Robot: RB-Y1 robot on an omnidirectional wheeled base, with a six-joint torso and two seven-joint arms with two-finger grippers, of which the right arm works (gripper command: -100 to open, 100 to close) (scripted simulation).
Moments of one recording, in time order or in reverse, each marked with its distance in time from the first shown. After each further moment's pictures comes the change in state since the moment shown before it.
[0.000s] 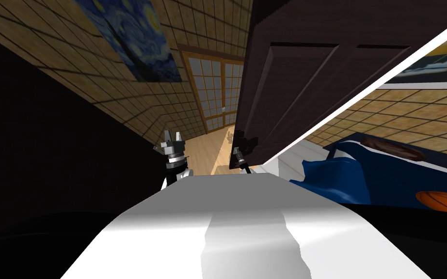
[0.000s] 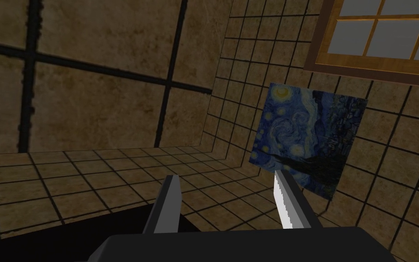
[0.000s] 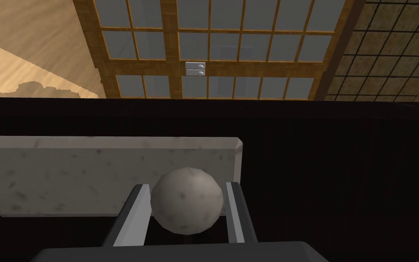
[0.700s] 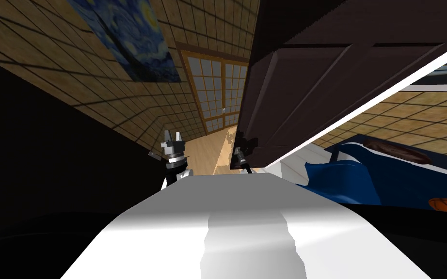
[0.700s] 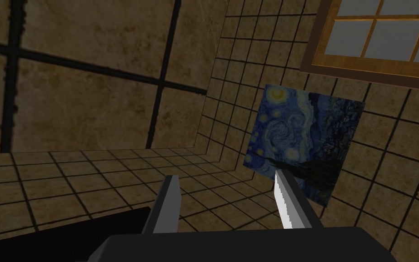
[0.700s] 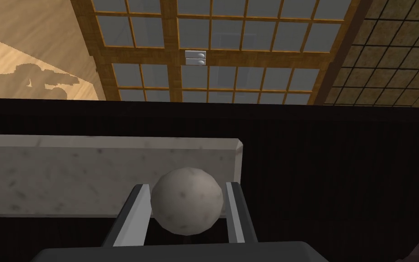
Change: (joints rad) arm 0.002 -0.007 -0.026 0.012 -0.014 -0.004 0.009
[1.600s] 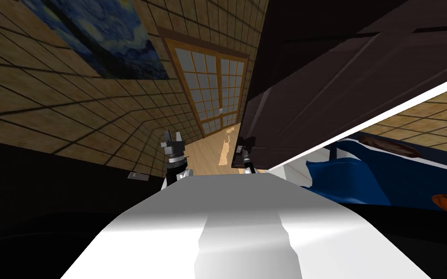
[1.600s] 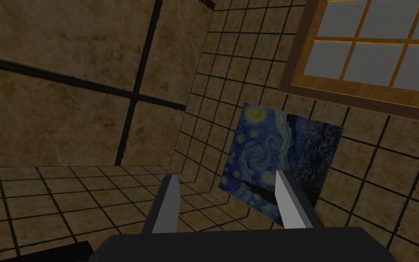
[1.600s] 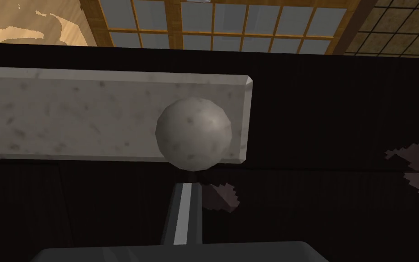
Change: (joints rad) arm -0.014 -0.026 -0.108 0.006 -0.054 0.009 0.029
